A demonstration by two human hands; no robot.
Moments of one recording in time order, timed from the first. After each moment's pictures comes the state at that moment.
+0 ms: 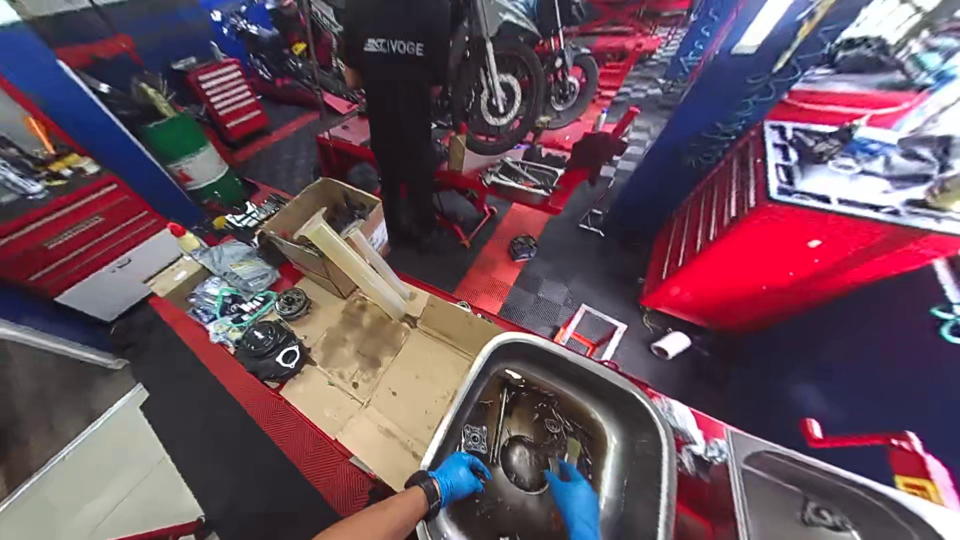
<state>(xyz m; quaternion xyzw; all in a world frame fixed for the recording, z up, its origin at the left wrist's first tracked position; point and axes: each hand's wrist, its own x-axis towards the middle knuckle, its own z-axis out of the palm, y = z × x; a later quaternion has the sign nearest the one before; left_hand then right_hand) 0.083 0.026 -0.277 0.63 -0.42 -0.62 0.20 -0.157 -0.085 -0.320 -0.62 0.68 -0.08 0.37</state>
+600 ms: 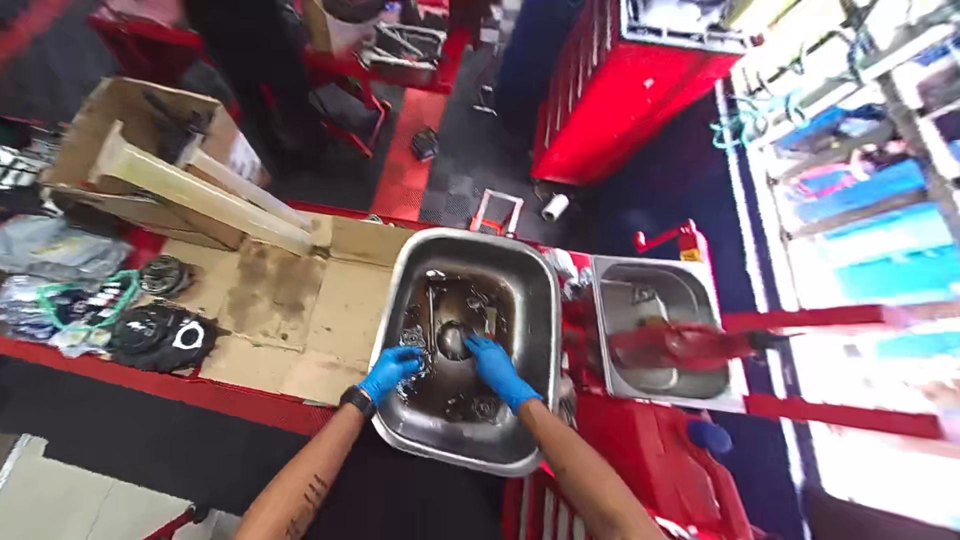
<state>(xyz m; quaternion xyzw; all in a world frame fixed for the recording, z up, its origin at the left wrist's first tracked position) 0.100 0.029 -0.255 0.60 -0.34 -0.66 0.32 -0.177 -0.070 -0.332 -0.85 0.46 0.06 0.26</state>
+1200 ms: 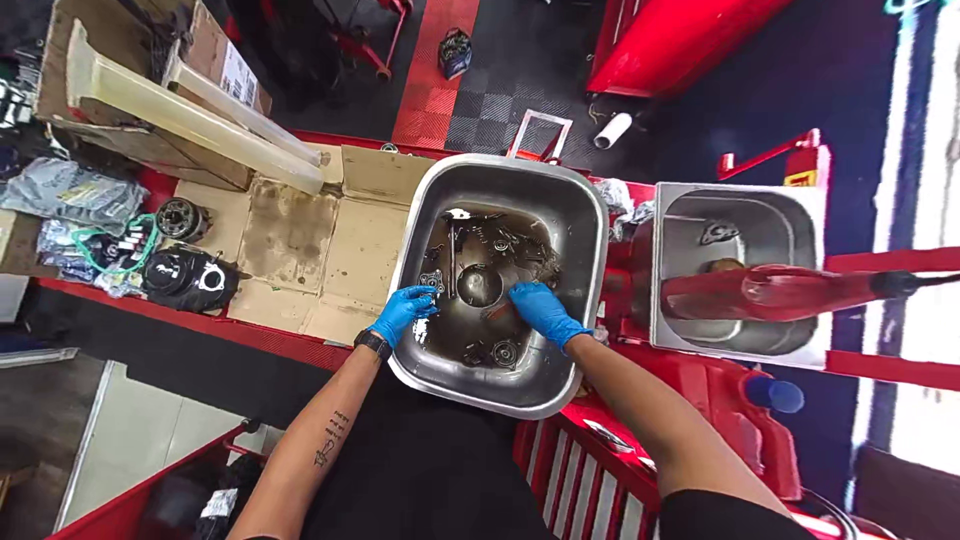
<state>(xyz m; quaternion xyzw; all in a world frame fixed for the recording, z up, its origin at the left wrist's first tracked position) 0.099 0.025 -0.244 0.62 -0.23 -0.66 0.37 -0.209 -0.093 -0.325 -0.90 0.37 0.18 0.15</state>
